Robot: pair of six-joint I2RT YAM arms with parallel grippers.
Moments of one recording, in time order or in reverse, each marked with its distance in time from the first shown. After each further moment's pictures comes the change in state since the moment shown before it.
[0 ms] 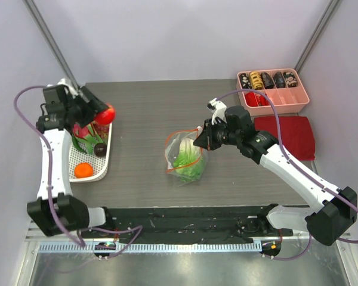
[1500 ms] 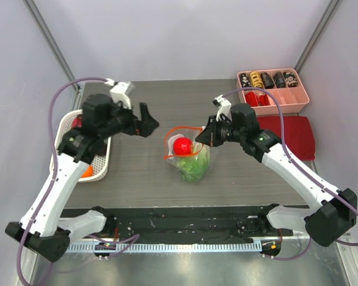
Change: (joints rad) left arm -0.750 -0.261 -0.034 0.082 -0.093 0.266; right arm -0.063 -0.005 -0.019 0.053 -0.074 0.034
